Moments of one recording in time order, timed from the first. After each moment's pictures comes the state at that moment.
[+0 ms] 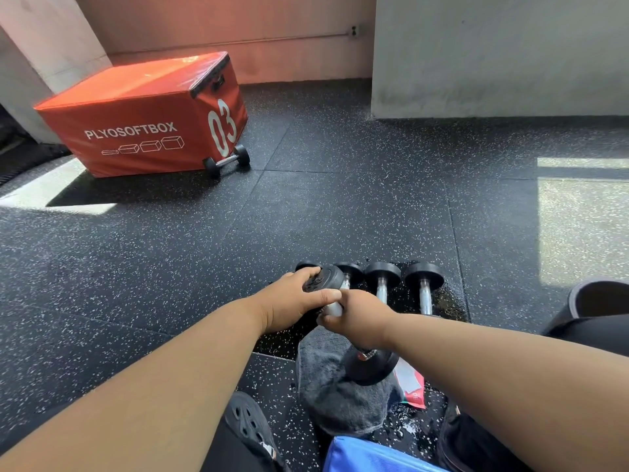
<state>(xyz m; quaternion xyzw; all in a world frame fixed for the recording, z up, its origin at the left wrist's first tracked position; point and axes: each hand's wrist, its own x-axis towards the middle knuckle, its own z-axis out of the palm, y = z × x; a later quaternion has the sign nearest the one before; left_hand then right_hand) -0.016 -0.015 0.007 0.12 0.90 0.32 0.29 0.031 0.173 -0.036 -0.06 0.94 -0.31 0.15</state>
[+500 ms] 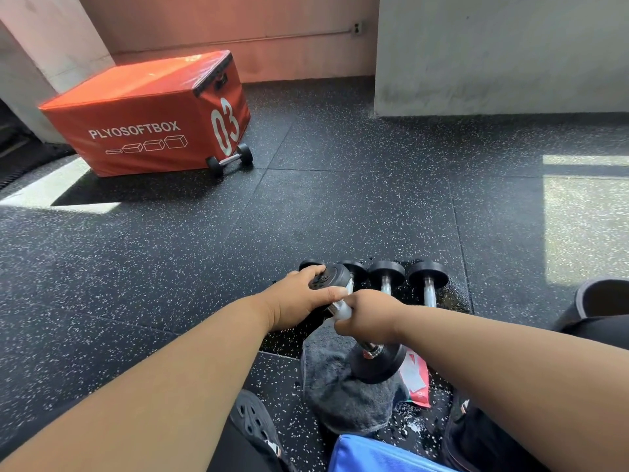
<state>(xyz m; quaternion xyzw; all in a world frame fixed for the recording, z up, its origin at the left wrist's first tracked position) -0.014 -0.012 0.008 0.11 0.89 0.32 0.30 0.030 0.184 -0.029 -0.04 0.94 -0.26 0.22</state>
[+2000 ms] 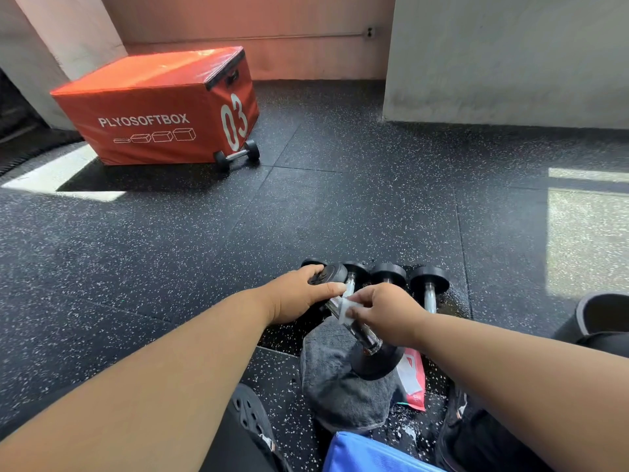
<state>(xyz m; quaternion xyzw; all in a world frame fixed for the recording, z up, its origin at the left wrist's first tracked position) -0.008 -0.019 0.018 0.09 0.90 0.32 0.29 0.040 0.201 -0.031 -0.03 0.92 -0.37 0.14</state>
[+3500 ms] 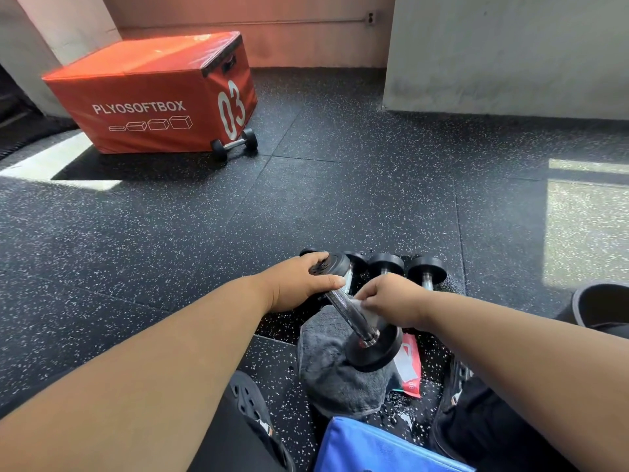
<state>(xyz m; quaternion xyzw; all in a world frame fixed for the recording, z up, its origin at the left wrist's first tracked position) -0.005 -0.016 0.026 0.13 0.90 0.30 0.29 0.030 0.217 -0.027 0.00 0.91 -0.33 0.25</state>
